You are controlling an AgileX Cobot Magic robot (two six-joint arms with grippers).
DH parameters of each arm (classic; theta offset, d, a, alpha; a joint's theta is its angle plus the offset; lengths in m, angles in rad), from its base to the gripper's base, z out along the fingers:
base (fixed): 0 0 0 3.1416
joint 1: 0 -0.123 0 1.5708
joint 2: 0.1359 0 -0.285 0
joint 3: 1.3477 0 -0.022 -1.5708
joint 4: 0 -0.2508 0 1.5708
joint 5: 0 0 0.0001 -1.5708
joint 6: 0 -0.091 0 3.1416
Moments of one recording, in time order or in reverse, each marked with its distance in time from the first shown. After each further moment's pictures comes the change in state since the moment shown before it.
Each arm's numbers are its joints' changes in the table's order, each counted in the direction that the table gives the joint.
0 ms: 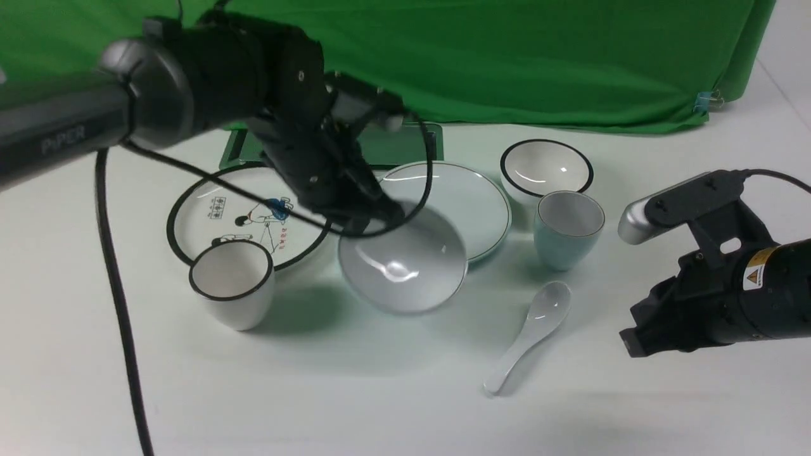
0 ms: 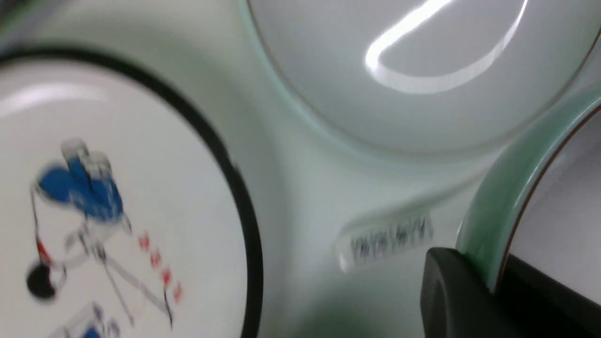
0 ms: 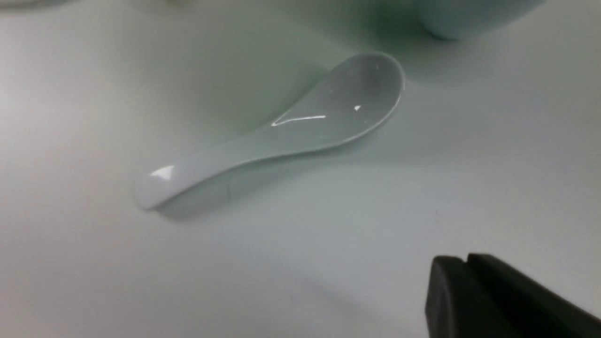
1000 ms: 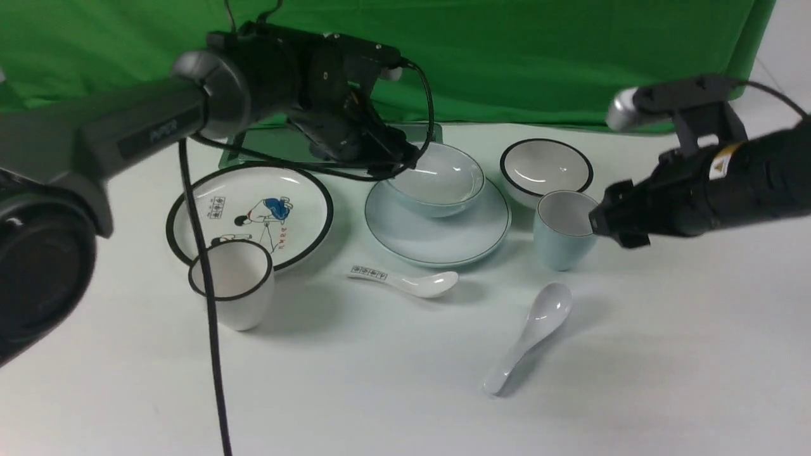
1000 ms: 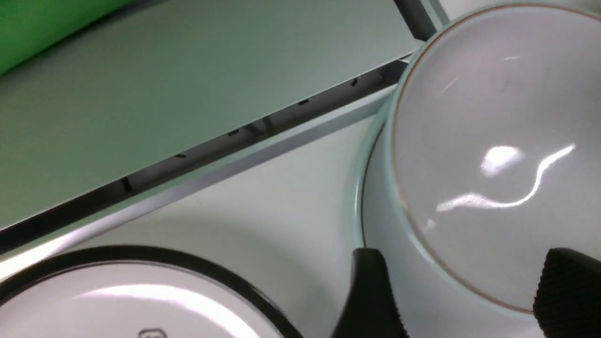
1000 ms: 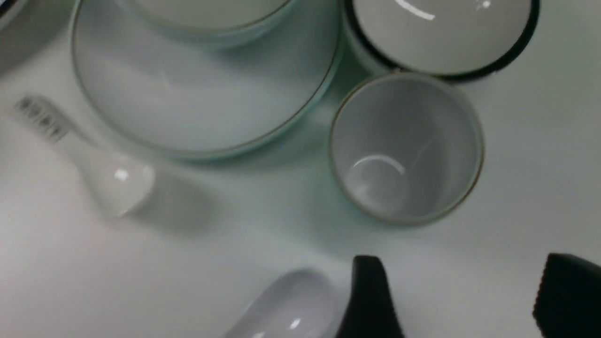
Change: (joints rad) right arm 0.070 0.238 -0.360 -0.001 0.024 -0.088; left arm -0.052 0.196 -0.236 -0.057 -0.089 0.116
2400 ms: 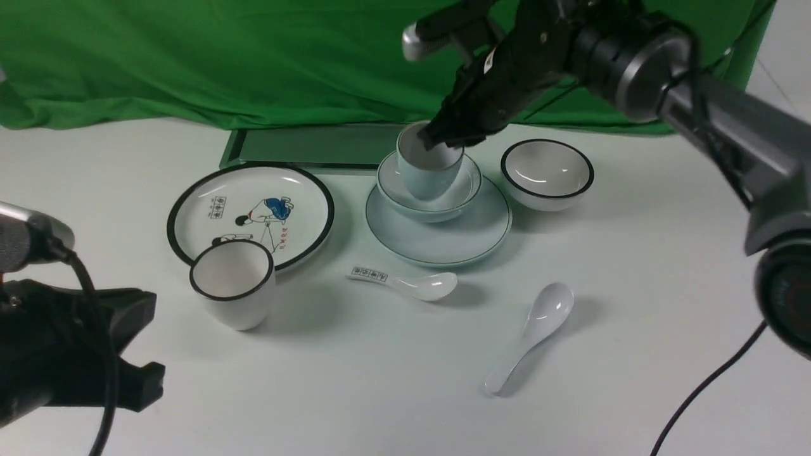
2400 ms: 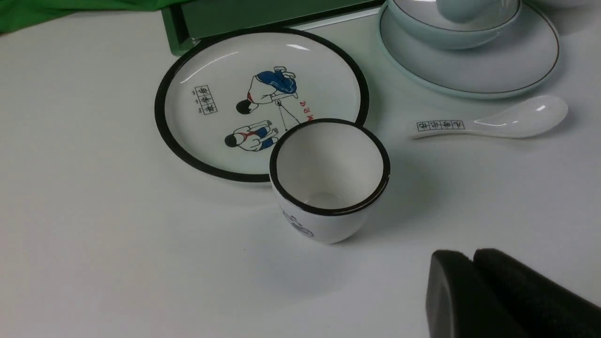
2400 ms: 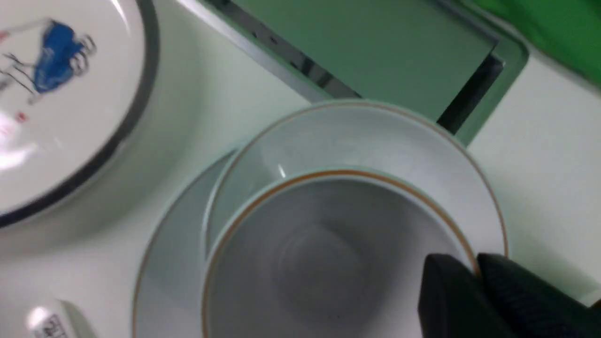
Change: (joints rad) right arm -0.170 0.739 -1.068 0.015 0.385 0.162; left arm -0.003 -1.373 1.330 -0.236 -0.331 0.269
